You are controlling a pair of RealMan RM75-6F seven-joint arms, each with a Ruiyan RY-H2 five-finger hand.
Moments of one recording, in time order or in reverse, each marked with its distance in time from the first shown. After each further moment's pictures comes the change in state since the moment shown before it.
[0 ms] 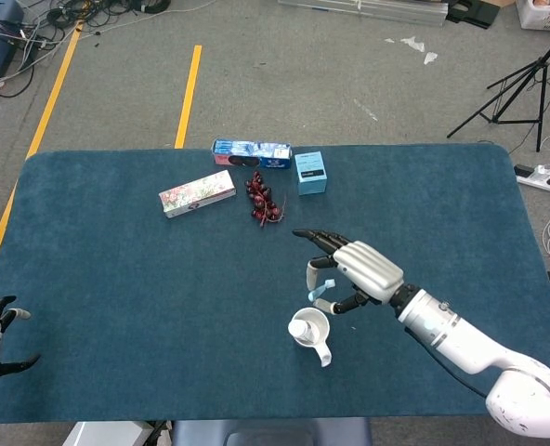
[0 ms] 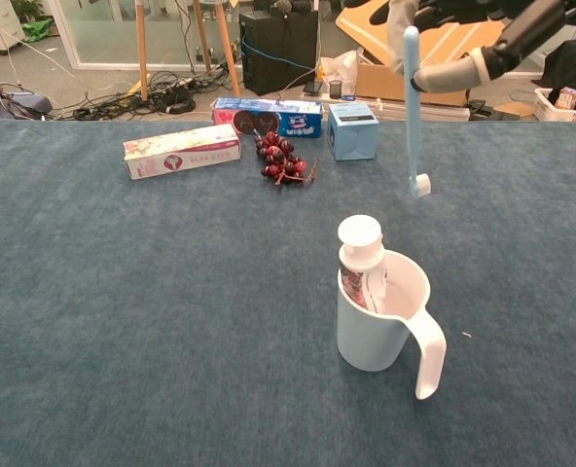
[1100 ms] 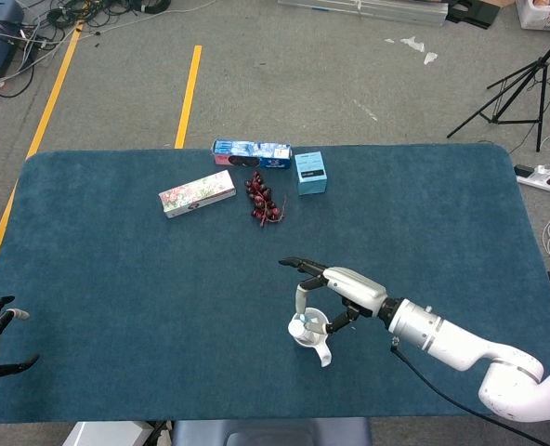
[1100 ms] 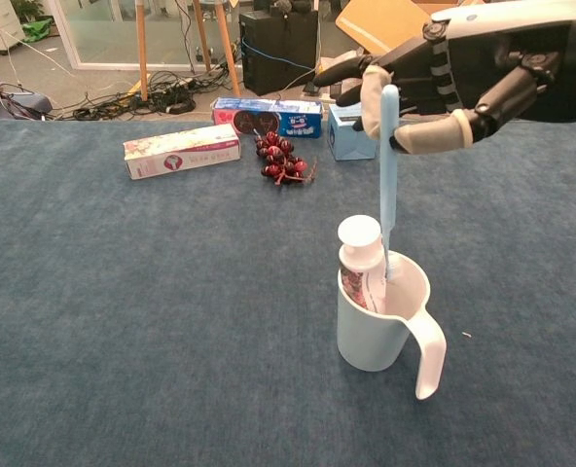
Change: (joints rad) left arm 0.008 0.016 0.005 -0.013 0.018 0.011 -0.021; right arm 0.076 -0.118 -0.146 0.178 -0.216 0.031 0.508
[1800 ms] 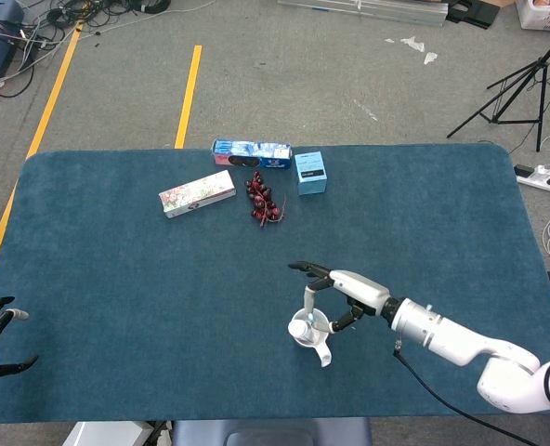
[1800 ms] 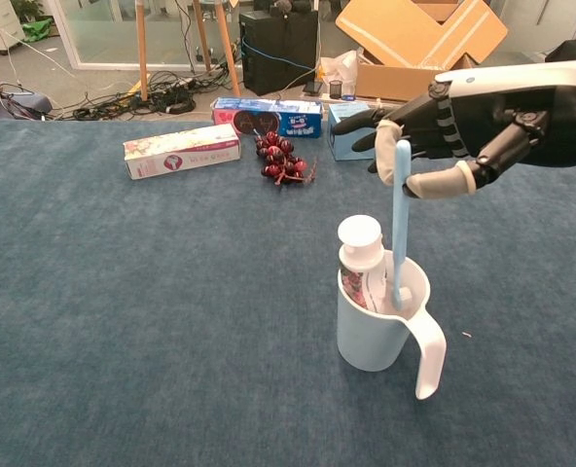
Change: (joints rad) left arm -0.001 0.002 0.000 0.000 -0.004 -0.004 -0.003; right arm 0.028 -0.069 -0.088 0.127 -0.012 0.016 0.091
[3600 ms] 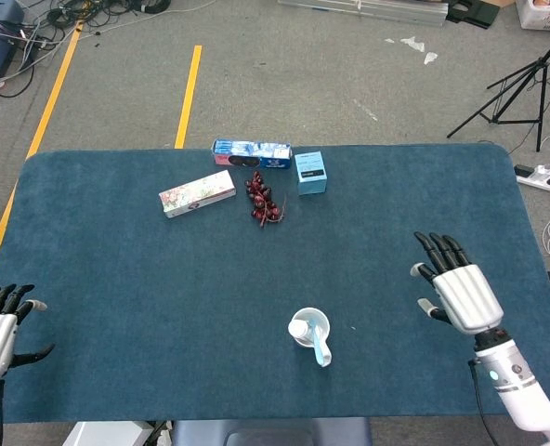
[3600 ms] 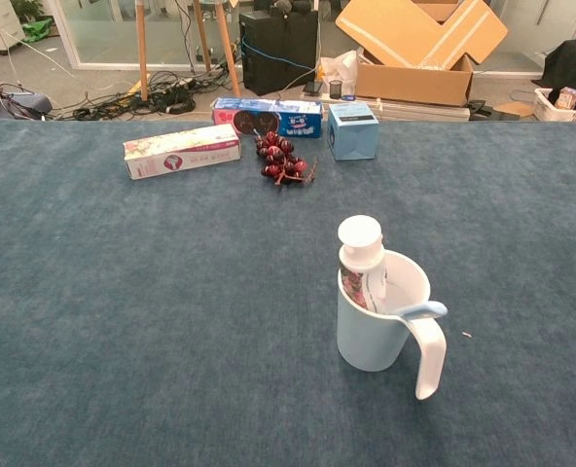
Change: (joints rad) left arm -0.031 -0.084 -0.010 0.107 0.110 0.022 -0.034; right arm -0.476 -0.005 -0.003 -0.048 0.230 0.541 -1.365
